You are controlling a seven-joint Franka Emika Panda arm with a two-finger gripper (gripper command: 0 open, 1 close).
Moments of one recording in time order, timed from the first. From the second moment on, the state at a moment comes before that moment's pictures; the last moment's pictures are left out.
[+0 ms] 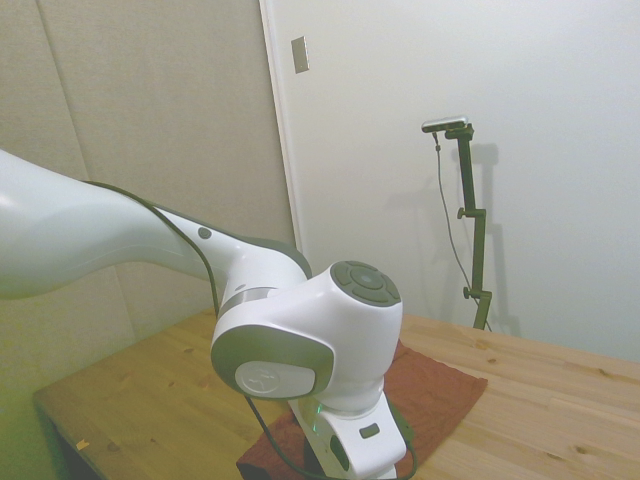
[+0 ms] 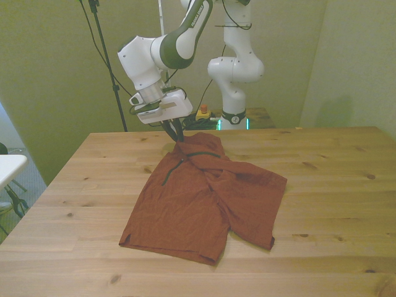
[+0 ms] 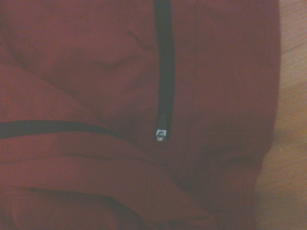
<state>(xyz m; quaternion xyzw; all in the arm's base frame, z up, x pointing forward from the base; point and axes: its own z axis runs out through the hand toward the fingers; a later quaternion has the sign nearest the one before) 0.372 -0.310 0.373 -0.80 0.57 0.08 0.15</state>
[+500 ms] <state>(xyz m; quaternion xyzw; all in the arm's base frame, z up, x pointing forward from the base) 0.413 -0.182 0.460 -0.88 0.48 0.01 -0.03</state>
